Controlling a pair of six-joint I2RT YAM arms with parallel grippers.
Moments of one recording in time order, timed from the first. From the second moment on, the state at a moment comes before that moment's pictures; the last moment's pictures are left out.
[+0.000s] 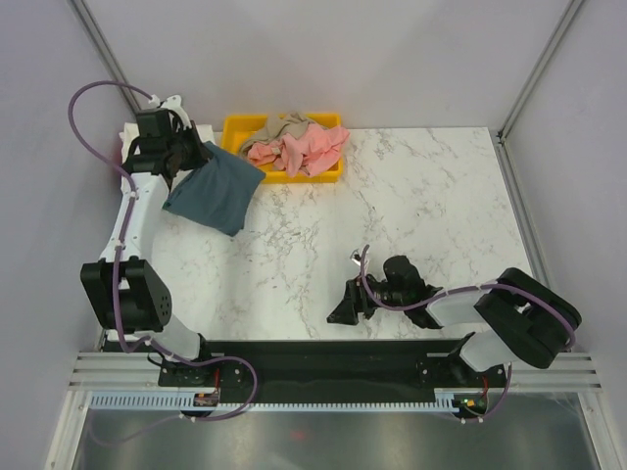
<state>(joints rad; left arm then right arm) 0.06 1.59 1.51 -0.48 0.22 -0.19 0.75 1.43 0.28 0.68 -0.63 0.61</state>
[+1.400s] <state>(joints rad) 0.31 2.02 2.20 -0.61 0.45 -0.17 0.75 1.54 0.30 0.73 -0.70 0.65</state>
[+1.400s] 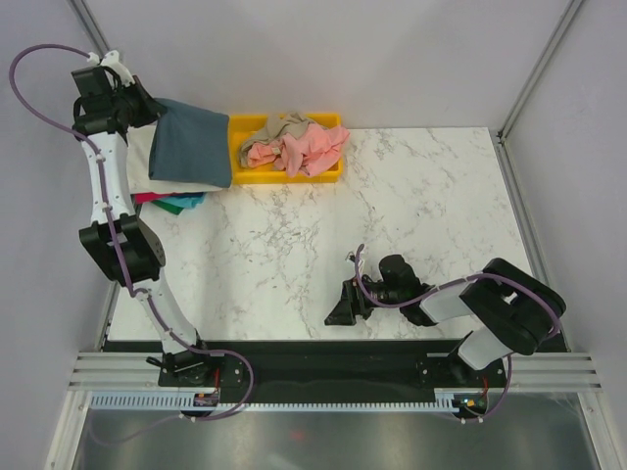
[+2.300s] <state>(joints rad) 0.38 2.27 2.46 -0.68 0.29 -0.10 0.75 1.60 0.33 0.76 -0.73 0.67</state>
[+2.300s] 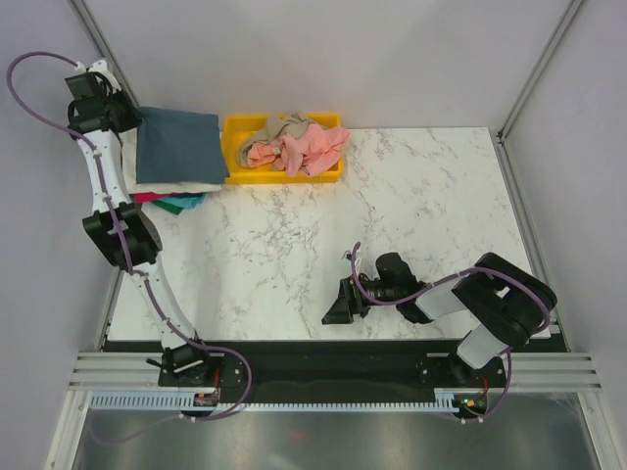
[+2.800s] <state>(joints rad) 0.45 2.37 2.50 -0.63 0.13 -0.11 0.75 1.61 0.34 0.77 -0.74 0.67</state>
